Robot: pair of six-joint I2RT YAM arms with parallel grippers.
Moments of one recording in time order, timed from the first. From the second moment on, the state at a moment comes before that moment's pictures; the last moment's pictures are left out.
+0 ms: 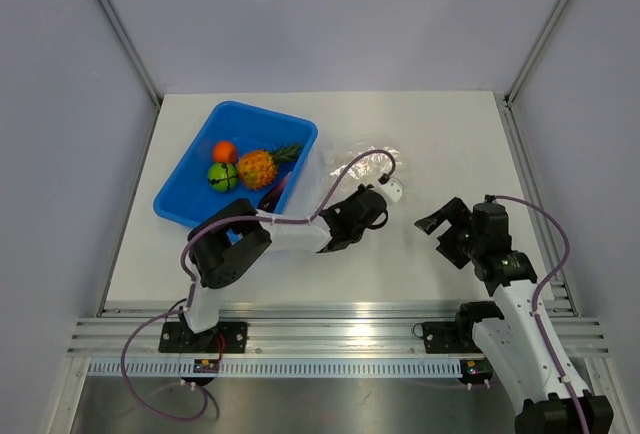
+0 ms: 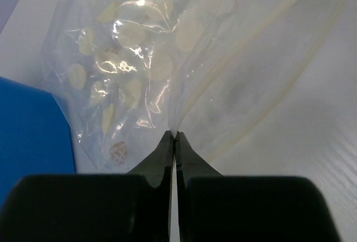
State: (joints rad) left arm -1.05 1.98 1.17 0.22 -0.61 0.20; right arm 0.09 0.64 0.49 -0.57 -0.17 0.92
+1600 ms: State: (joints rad) left arm -0.90 1.73 1.57 -0.50 0.06 -0.51; right arm 0.38 0.92 0.84 -0.48 0.01 0.87
